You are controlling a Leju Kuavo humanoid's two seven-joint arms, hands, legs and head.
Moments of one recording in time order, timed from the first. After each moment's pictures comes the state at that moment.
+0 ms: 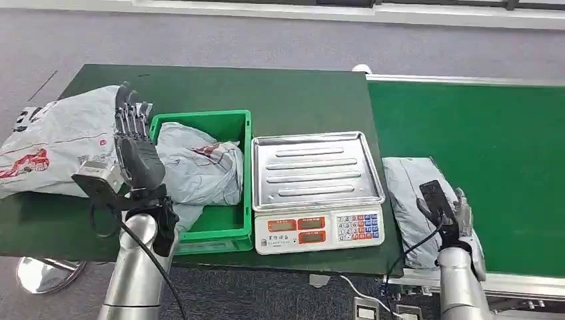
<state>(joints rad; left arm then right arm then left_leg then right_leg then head) -0.36 -0.26 -0.02 -1.30 -0.08 0.14 -0.70 -0.37 0.02 -0.45 -0.91 0.86 -0.22 -0.04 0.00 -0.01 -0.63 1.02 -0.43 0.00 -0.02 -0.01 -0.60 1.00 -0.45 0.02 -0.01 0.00</state>
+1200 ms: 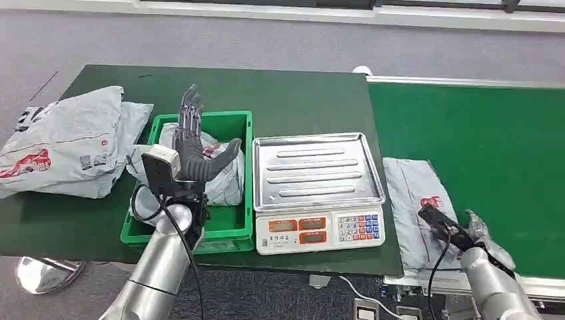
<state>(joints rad) -0.48 -0.25 -0.19 -1.01 -0.06 0.14 -0.70 -0.46 -0.23 -0.25 -0.53 1.13 -0.03 0.15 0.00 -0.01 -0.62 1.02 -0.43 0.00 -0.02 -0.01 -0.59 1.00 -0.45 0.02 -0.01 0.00</state>
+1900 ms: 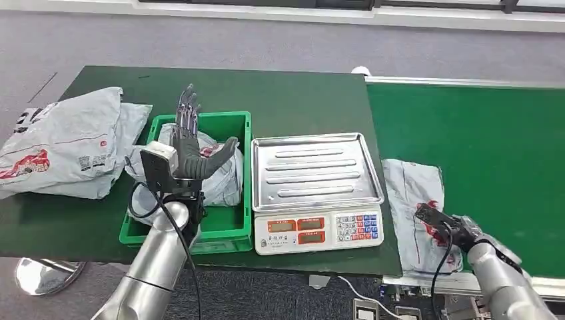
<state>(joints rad) -0.50 -0.22 -0.19 -0.99 -0.06 0.17 -0.70 -0.51 -0.27 -0.18 -0.48 1.03 0.11 -0.03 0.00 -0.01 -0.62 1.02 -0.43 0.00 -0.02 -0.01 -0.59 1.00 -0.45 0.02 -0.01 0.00</state>
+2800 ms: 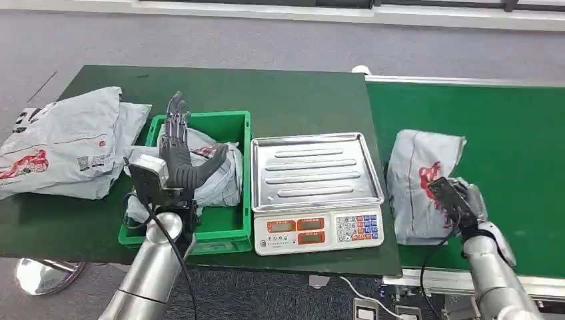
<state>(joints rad) -0.42 -0.20 -0.19 -1.09 -0.05 0.20 -0.70 -0.44 -0.21 -0.23 -0.74 0.64 -0.25 -0.35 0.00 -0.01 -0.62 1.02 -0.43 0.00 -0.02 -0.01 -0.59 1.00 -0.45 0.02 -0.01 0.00</state>
